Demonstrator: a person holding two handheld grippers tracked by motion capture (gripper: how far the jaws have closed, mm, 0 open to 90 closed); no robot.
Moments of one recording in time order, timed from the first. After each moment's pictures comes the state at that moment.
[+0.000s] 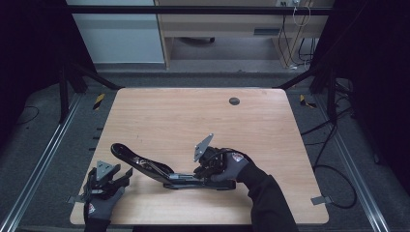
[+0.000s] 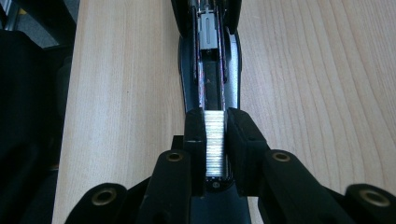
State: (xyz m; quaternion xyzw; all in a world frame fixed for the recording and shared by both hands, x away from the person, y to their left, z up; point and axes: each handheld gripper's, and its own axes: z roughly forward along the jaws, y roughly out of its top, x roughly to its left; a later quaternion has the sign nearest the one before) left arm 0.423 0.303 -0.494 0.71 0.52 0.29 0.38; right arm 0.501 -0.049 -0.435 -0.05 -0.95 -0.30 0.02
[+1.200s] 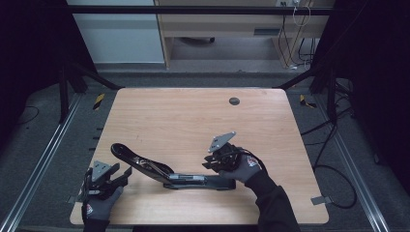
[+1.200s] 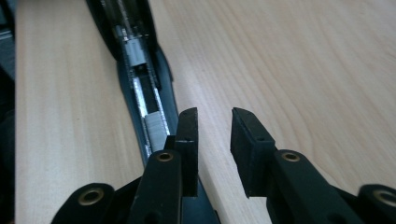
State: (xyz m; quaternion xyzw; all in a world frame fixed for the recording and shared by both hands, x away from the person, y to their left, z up) left arm 0.419 0.306 -0.485 0.69 0.52 0.28 0.41; right arm 0.493 -0.090 -0.423 -0.19 -0.91 -0.36 -0.08
